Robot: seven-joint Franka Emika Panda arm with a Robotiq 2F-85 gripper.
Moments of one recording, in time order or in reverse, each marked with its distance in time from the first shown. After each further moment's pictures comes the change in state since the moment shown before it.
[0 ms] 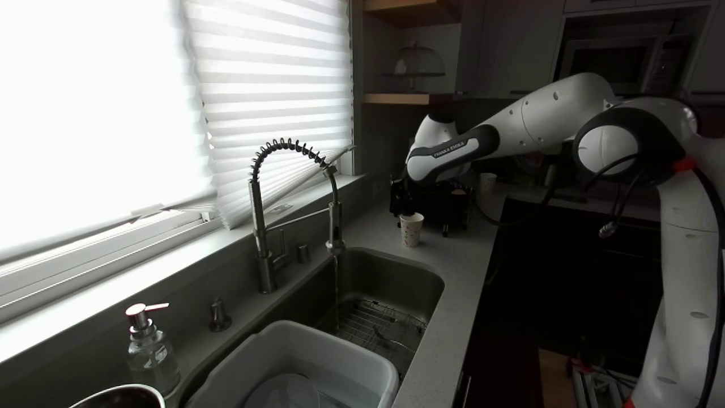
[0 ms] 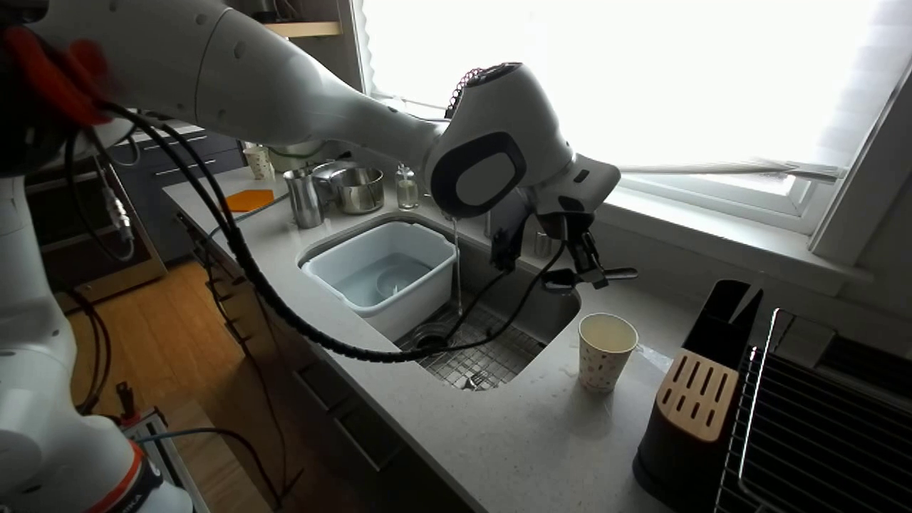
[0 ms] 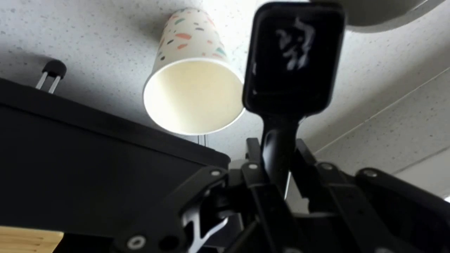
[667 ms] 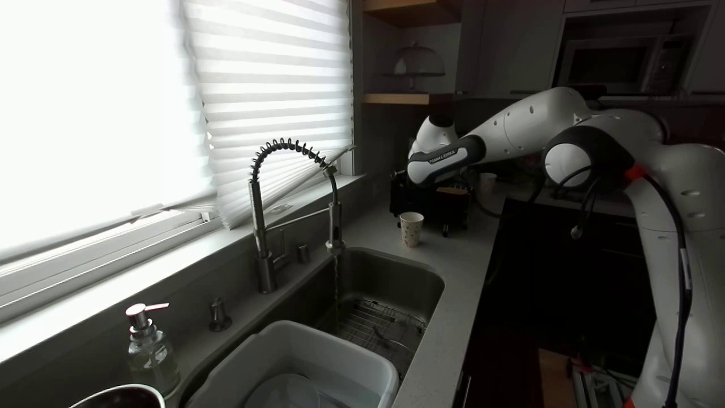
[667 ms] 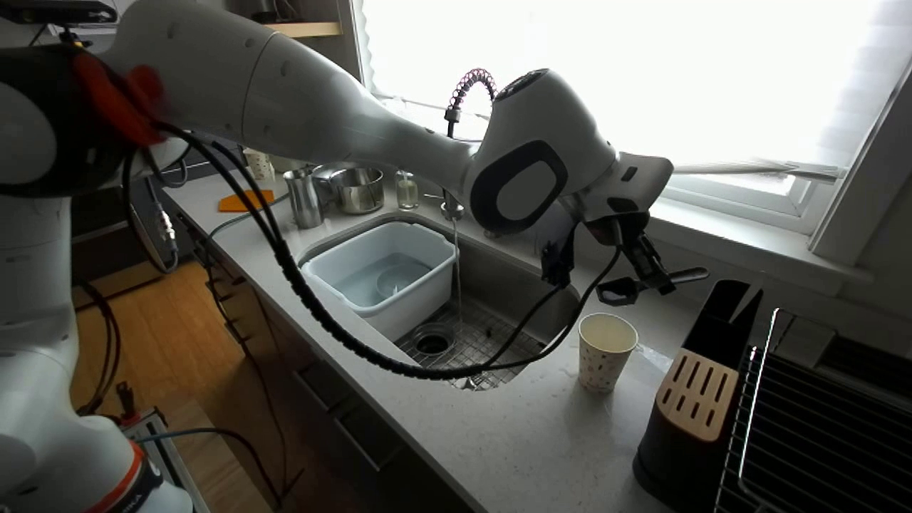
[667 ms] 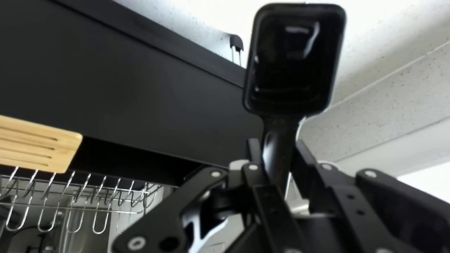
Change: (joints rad) arm -0.038 0.139 -0.060 0.149 -0.054 0.120 -0.005
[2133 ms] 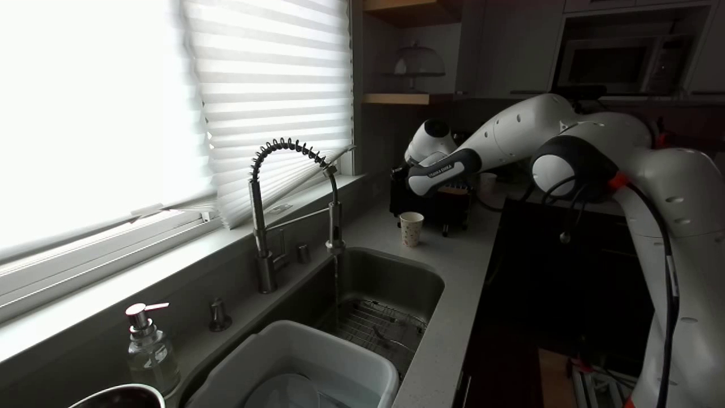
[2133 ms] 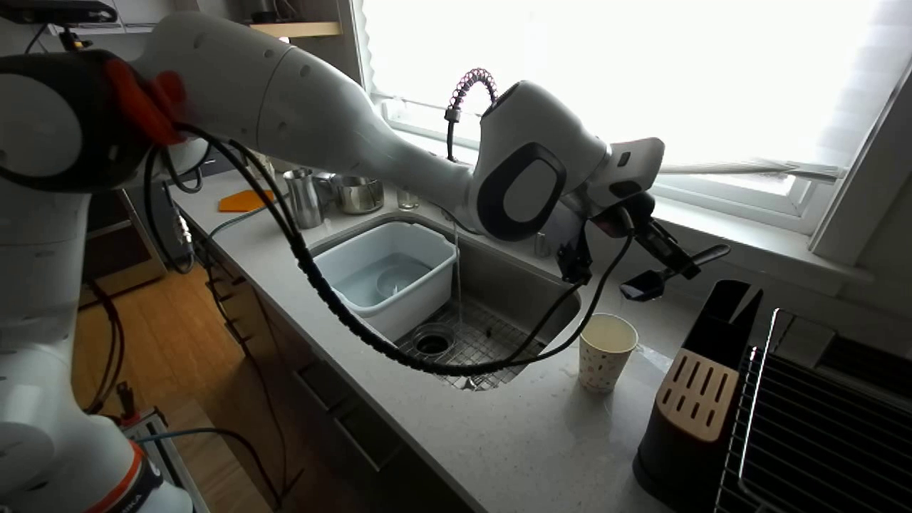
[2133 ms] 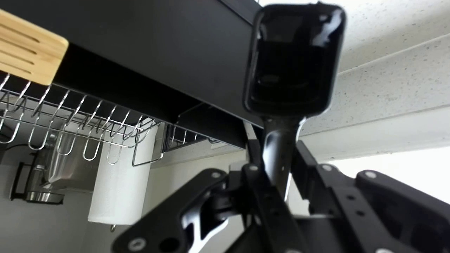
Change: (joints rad) arm 0.117 0.055 -0.153 0.004 -0.148 0.172 0.026
